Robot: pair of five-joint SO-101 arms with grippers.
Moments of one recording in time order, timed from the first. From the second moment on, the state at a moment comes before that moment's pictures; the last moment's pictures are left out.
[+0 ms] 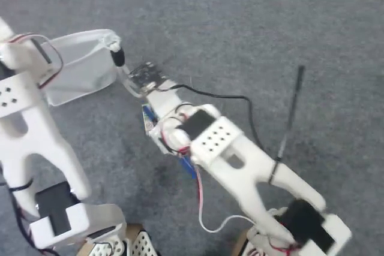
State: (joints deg) left arm -29.3 -4.3 -23.8 98.8 17.1; right arm -46.6 -12.7 25.5 55.0 -2.7
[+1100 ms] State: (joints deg) left arm -15.9 -4.3 -22.5 98.8 17.1; right arm -37.0 -48.7 29.5 28.5 -2.9
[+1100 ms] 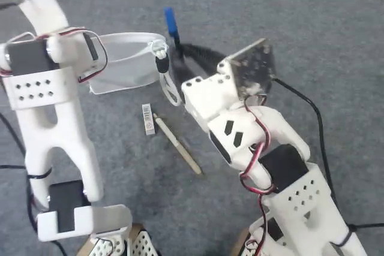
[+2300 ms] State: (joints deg) left arm -15.9 -4.3 -22.5 98.8 17.1; right arm -42.1 -5.7 30.2 -30.2 -2.9
